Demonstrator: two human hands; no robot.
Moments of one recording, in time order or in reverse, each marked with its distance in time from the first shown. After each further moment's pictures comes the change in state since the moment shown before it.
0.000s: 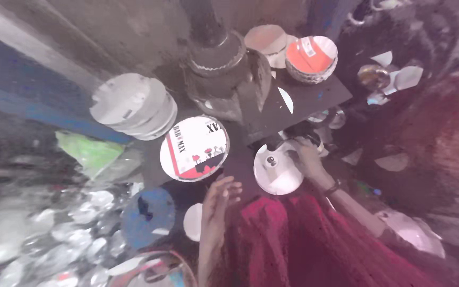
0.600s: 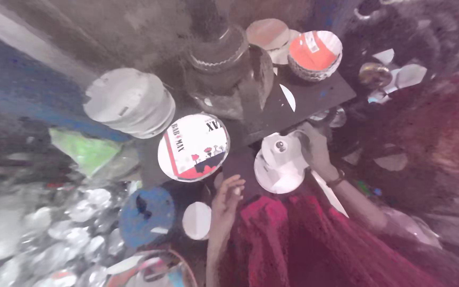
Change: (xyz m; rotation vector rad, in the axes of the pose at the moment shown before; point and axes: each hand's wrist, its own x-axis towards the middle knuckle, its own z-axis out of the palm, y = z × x) left_hand 0.003 -0.022 0.008 0.208 0.022 -0.085; right_hand 0.011 0.000 -0.012 0.082 0.239 -0.121
